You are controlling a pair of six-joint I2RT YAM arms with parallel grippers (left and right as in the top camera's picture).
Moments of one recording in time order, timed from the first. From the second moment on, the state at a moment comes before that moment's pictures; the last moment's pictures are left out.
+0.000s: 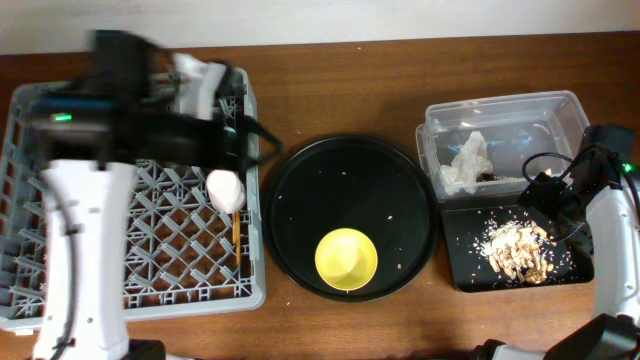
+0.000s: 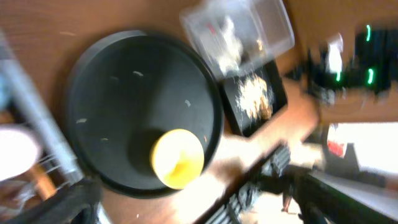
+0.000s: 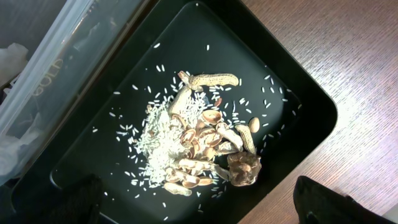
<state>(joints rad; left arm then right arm) -0.12 1.62 1.99 -1.52 0.71 0.05 -0.42 1.46 1.17 -1.10 0.13 0.38</state>
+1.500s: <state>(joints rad) -0.93 1.79 1.62 -1.28 -0.12 -0.26 -0.42 1.46 1.17 -1.10 0.13 0.38</state>
